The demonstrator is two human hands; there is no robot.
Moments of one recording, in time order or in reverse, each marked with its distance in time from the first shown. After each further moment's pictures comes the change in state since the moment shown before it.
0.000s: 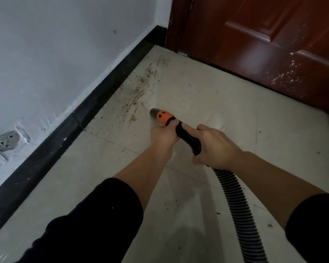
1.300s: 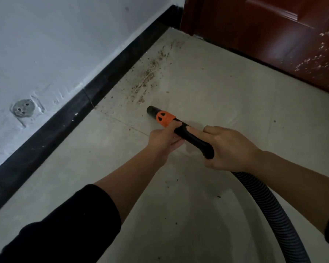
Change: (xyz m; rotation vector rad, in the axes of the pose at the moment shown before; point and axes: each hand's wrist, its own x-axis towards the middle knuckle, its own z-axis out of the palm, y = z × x) left_hand -0.035 -0.044 -0.039 -0.121 -0.124 -0.089; right_hand -0.043 0.025 0.023 -0.124 0.042 -0.358
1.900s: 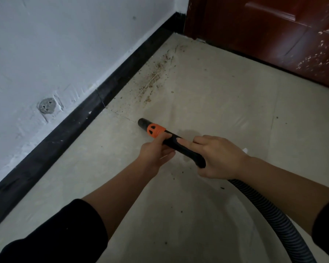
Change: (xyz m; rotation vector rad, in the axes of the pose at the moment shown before) left_hand -0.037 -0.018 -0.046 0.012 0.057 -0.029; right_hand -0.015 -0.043 0.013 -0.022 -0.038 -0.074
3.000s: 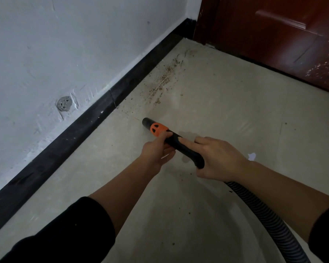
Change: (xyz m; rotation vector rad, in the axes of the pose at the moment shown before) left_hand 0.000 0.011 -0.020 0.028 0.013 0.013; right_hand 0.019 -0.028 -0.006 0.010 -0.021 0.081
